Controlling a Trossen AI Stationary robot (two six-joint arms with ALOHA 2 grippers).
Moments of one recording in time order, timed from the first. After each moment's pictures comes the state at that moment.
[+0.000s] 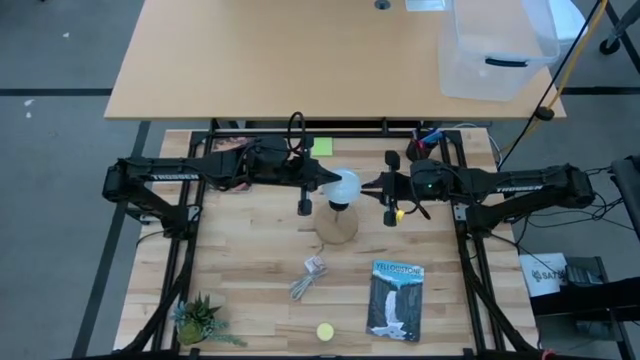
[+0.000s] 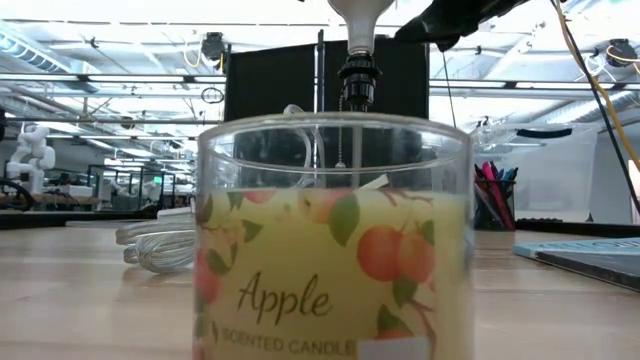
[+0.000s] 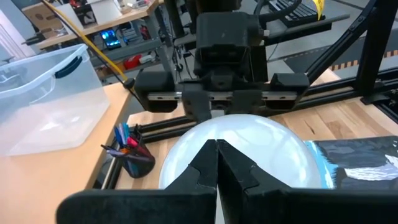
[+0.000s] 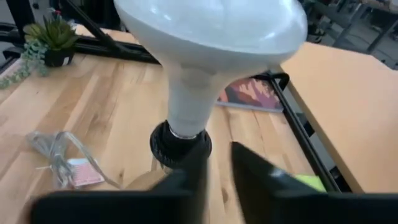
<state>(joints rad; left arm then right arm) 0.09 1.49 1.38 -0.19 0.06 0.30 -0.04 1.06 0.84 -0.12 0.11 -0.17</state>
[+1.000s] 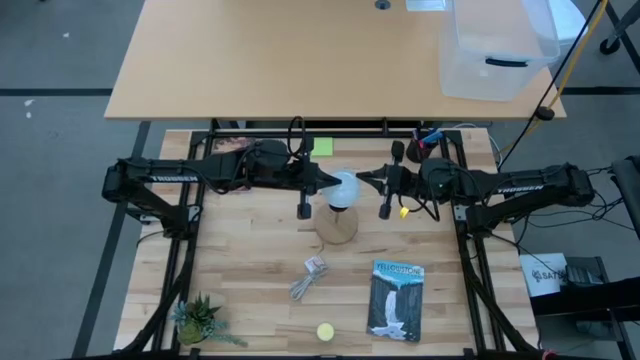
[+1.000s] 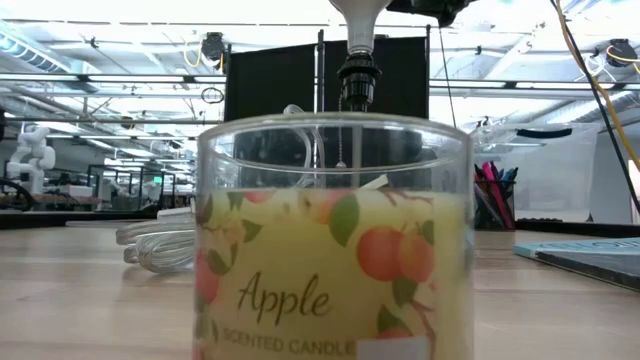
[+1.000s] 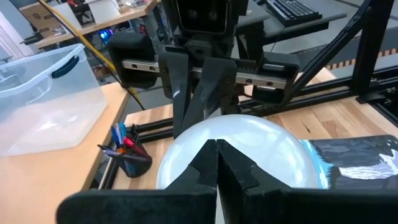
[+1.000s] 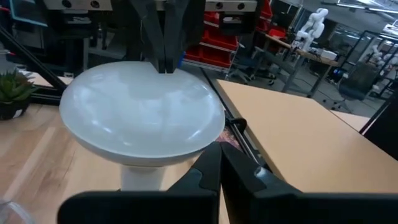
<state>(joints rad) 0.07 1.49 1.38 -0.20 0.04 0.29 0.01 1.05 0.84 0.10 0.27 -0.23</state>
